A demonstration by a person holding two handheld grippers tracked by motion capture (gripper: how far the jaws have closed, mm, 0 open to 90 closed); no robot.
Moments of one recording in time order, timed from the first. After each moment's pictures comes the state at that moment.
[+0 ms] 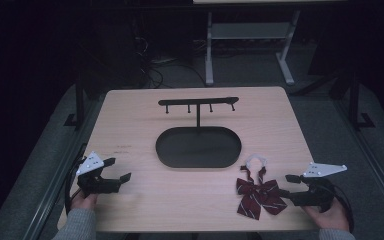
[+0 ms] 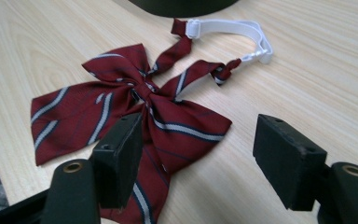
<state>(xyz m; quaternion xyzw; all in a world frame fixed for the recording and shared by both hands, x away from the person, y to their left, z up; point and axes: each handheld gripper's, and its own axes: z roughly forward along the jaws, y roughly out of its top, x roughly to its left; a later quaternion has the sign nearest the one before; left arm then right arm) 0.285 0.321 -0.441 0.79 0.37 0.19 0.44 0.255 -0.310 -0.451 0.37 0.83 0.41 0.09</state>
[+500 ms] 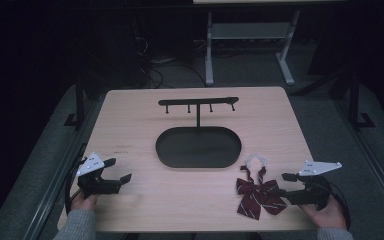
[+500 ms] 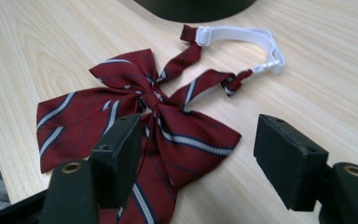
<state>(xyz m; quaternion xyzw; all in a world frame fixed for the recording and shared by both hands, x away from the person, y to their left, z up) 0.283 0.321 -0.440 0.79 0.37 0.19 0.45 0.260 -0.300 -0.447 0.35 0.84 0.40 0.09</state>
